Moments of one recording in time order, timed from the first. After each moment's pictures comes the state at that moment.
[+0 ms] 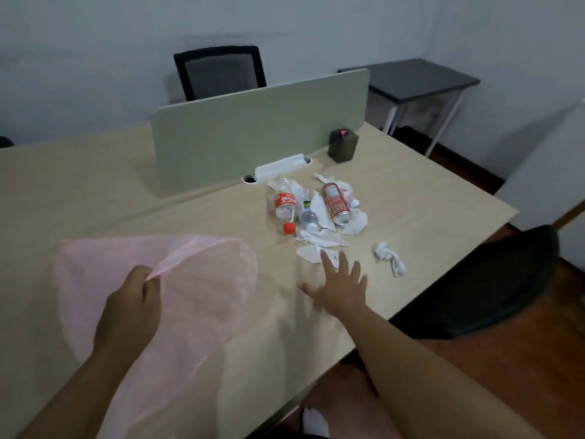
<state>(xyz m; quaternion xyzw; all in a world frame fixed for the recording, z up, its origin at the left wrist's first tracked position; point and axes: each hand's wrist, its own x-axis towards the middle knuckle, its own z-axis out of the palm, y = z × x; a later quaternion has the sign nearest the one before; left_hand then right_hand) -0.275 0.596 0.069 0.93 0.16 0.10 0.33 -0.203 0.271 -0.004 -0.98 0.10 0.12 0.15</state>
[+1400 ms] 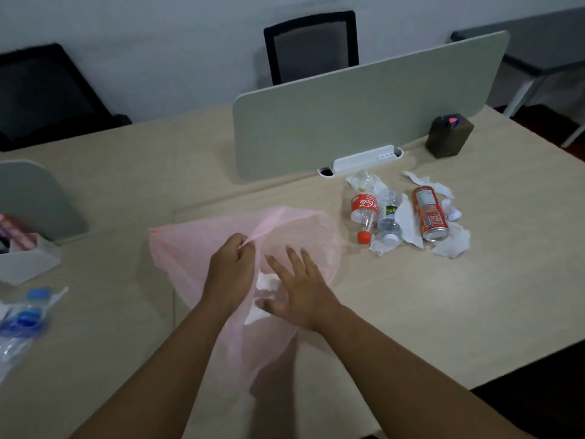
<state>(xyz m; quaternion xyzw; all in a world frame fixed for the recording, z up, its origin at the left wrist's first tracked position) -0.191 0.560 0.079 0.87 0.22 0.08 0.44 -0.156 0.422 -0.011 -0.91 -0.30 0.13 0.24</state>
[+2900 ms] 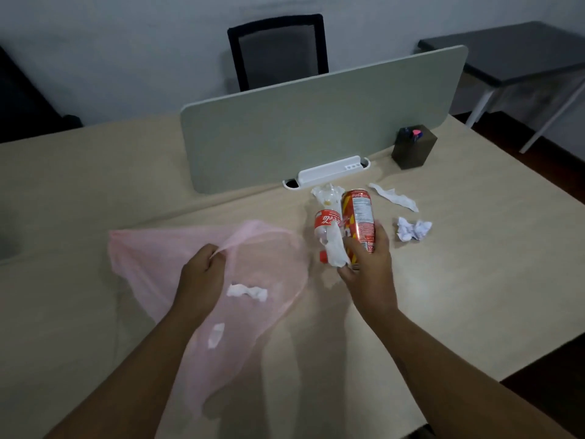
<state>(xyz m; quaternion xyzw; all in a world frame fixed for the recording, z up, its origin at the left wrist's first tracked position) -0.130 0.545 0.050 0.86 0.23 0.07 0.45 -0.063 0.275 -0.003 -0.92 -0.09 -0.13 0.36</state>
